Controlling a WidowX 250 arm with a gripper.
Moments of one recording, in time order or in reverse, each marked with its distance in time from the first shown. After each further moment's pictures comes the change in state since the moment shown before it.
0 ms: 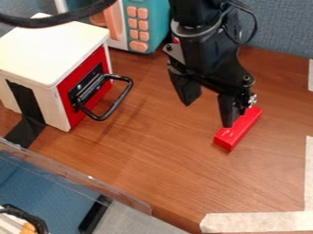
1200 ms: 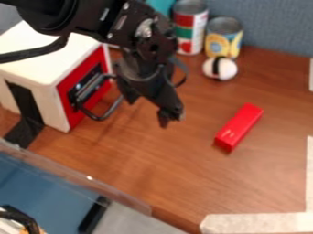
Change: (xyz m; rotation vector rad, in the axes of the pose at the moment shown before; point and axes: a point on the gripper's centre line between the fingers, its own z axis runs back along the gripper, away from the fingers) arm -0.026 0.091 -0.036 0.357 -0.094 0.050
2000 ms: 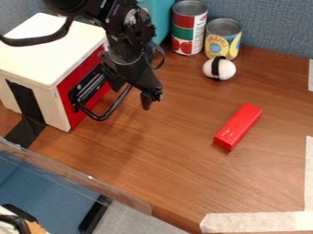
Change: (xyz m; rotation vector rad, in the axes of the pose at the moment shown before) arm 0.009 0.050 -0.041 0.046 0.053 0.073
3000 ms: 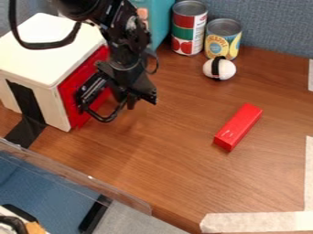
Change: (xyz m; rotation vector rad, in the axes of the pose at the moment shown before) arm -0.006 -0.008 -0.022 -0.038 0.085 0.059
